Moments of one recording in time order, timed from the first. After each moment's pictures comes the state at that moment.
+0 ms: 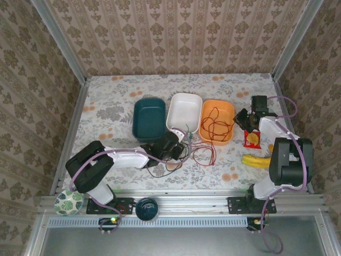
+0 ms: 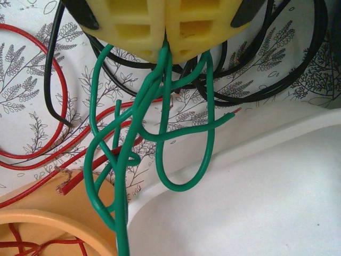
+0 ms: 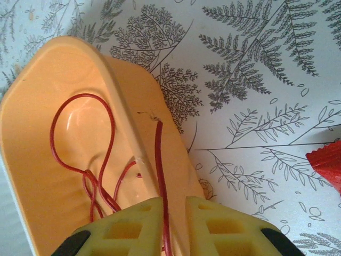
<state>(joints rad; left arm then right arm) -0.99 1.60 0.71 0.19 -0.17 -0.21 -0.13 1.56 0.95 -0.38 -0.26 0.72</state>
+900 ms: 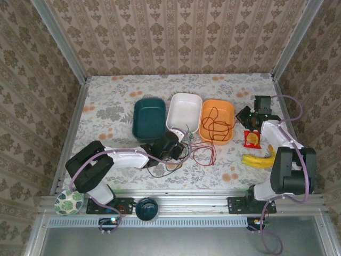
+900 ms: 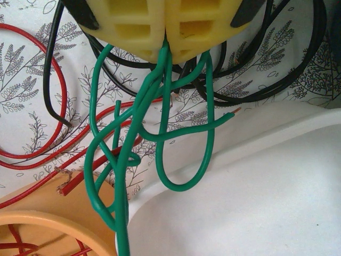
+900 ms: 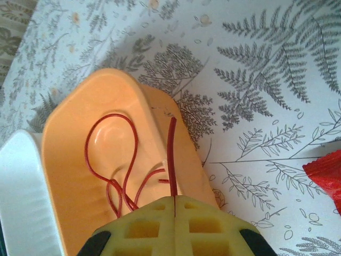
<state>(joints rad) -0.99 1.60 0.71 0.18 -0.17 -0.21 -0.12 1.45 0.92 -0.33 -0.21 0.73</state>
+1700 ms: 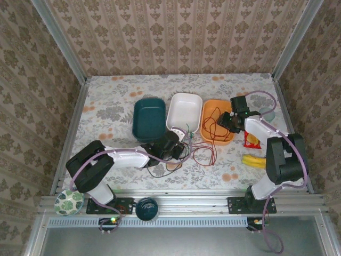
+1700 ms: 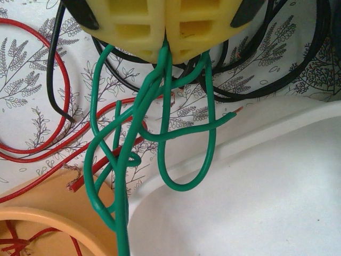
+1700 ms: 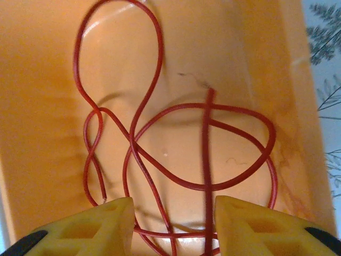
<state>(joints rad) -1.00 1.61 0.72 0.18 -0.17 -0.21 0.10 1.58 0.98 -0.41 -0.09 0.61</state>
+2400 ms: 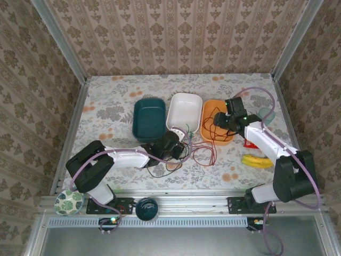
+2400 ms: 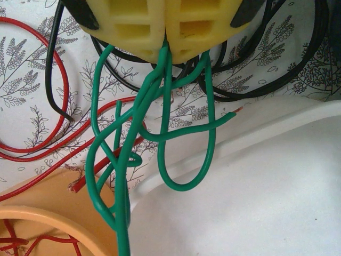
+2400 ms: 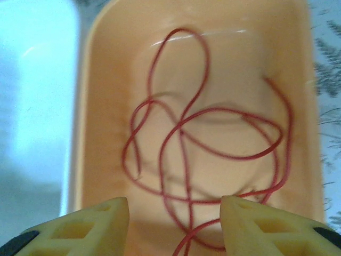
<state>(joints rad) -1.00 1.61 0.72 0.18 -0.17 -0.21 0.26 1.39 0.94 -0.46 0.03 0.50</state>
